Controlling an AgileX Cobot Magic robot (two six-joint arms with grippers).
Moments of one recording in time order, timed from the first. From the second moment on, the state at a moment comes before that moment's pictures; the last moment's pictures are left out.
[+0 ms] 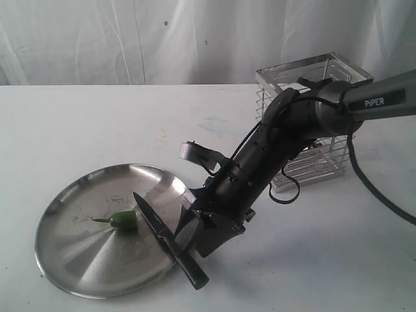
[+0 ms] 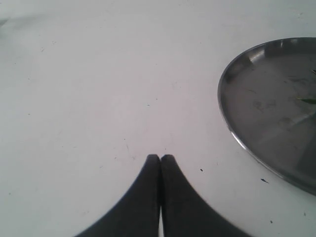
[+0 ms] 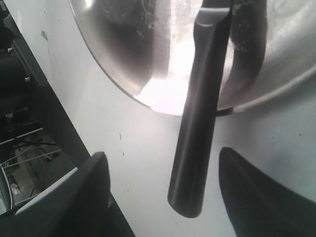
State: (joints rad) left arm 0.04 0.00 0.02 0.21 0.47 -0.16; right arm 0.46 2.08 -1.30 0.90 1.21 -0.72
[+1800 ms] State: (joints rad) left arm 0.04 0.00 0.02 0.21 0.47 -0.16; right arm 0.51 2.14 -1.23 0.98 1.07 -0.74
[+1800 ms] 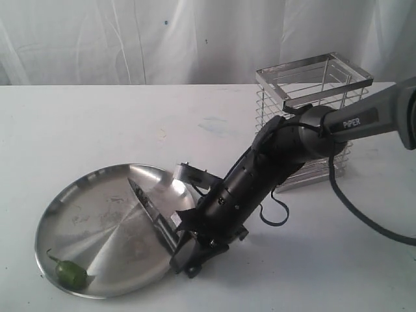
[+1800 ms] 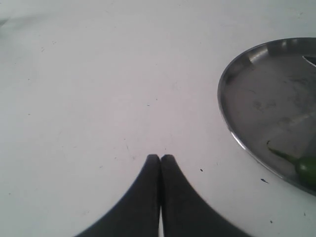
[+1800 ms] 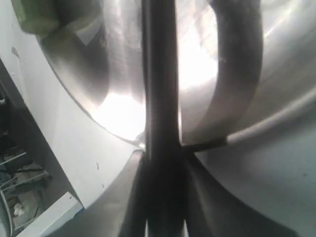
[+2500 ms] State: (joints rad) left arm 0.04 0.00 0.02 0.21 0.47 -0.16; right arm 0.65 1.86 -1.23 0.71 0.69 -0.31
